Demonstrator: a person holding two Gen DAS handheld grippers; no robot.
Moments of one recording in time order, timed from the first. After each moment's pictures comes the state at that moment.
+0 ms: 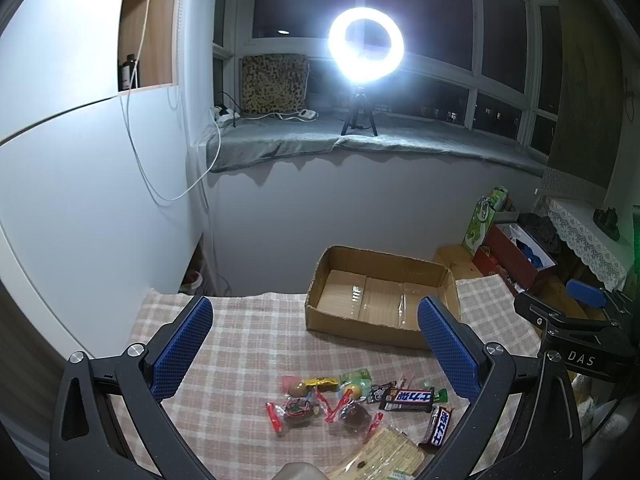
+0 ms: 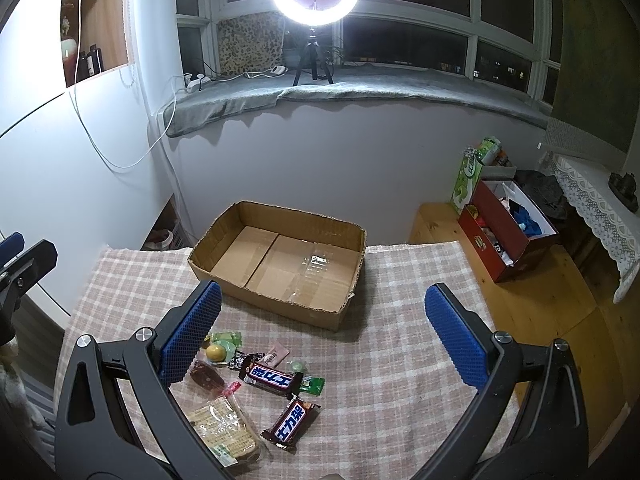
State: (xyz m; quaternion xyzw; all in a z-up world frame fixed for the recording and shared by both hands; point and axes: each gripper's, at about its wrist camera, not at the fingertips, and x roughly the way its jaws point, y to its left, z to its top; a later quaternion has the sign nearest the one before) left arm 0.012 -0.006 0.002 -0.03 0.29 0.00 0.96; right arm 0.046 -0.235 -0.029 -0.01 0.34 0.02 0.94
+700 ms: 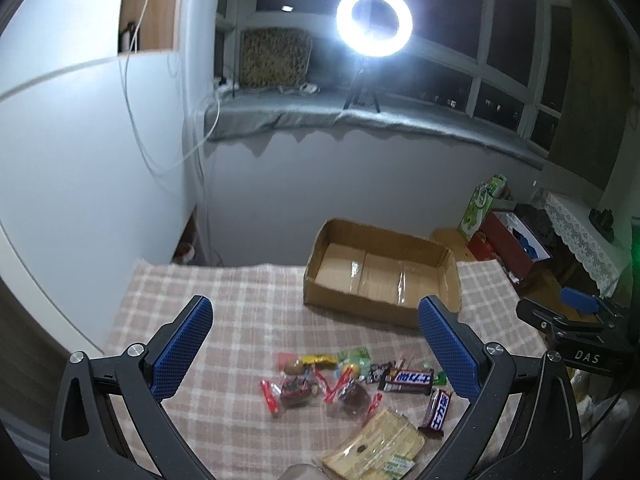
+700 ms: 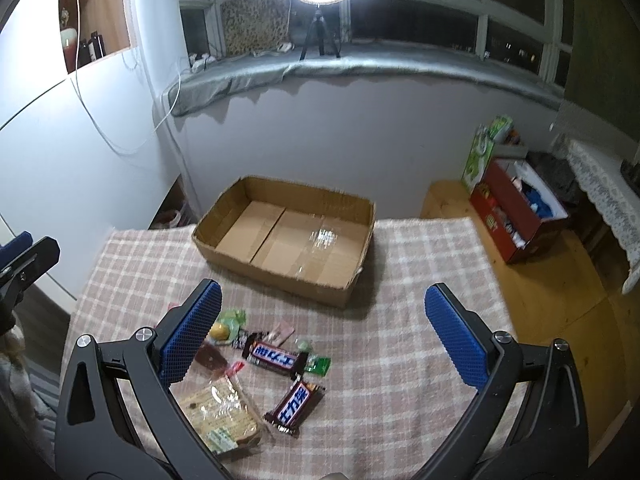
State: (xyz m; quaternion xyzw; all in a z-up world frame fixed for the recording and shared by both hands) left arm 0.016 0.011 -0.026 -0.06 0.33 -0.01 0.94; right arm 0.047 -0.247 -0.054 0.01 0.39 0.05 0.92
